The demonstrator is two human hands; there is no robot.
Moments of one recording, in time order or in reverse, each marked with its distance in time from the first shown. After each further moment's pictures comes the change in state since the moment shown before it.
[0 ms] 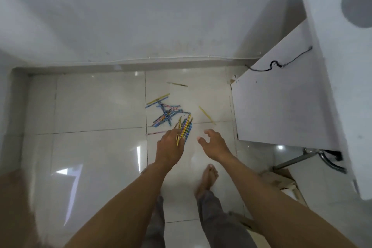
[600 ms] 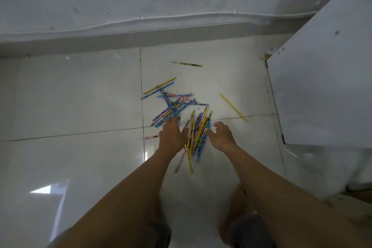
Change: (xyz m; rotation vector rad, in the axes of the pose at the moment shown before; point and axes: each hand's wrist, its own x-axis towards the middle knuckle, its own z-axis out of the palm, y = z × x) left_hand 0.200 -0.222 0.194 0.082 0.001 -0.057; right_hand 0.296 0.119 0.183 0.100 0.054 0.073
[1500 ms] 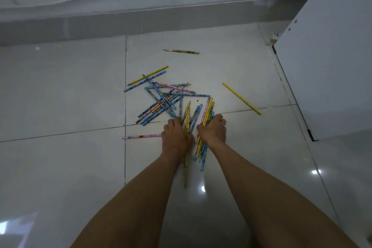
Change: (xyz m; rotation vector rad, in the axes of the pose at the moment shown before) left_hand 0.065 -0.090 0.146 0.211 0.140 0.098; right_hand 0.117 0.056 0.108 0.060 0.404 -0.032
